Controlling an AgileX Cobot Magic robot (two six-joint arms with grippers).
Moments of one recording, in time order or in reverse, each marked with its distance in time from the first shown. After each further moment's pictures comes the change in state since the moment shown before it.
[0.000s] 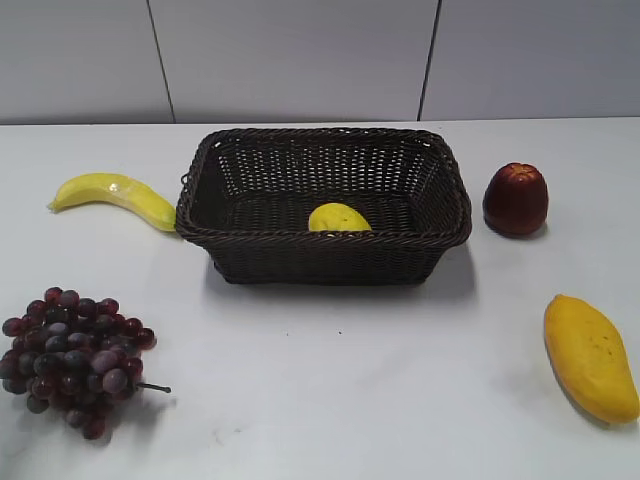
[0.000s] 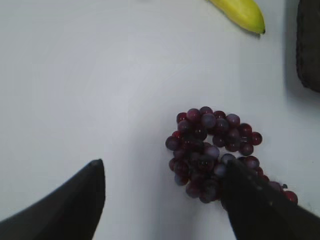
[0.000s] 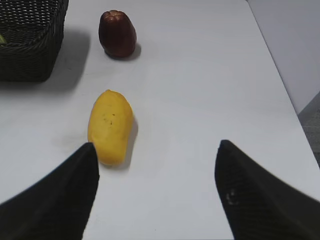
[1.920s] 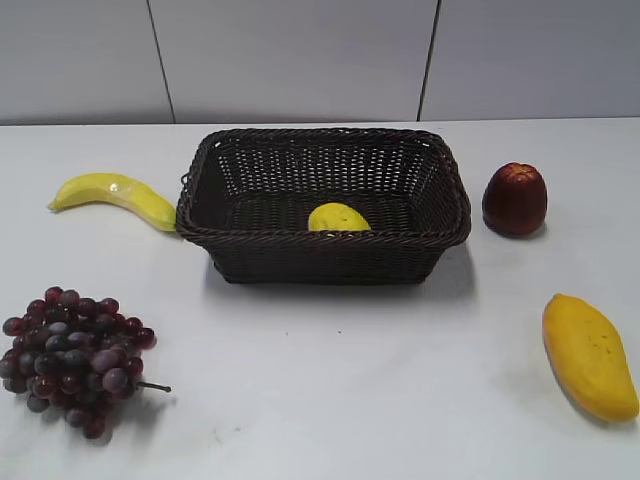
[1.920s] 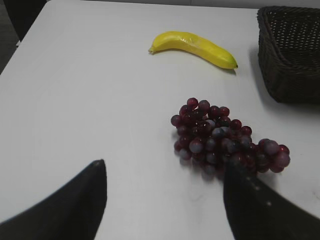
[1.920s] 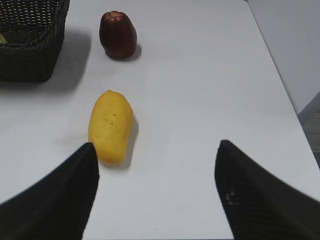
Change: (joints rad) left arm 0.015 -1.182 0.571 0.036 0.012 0.000; right arm 0.000 0.000 0.000 0.001 0.000 0.000
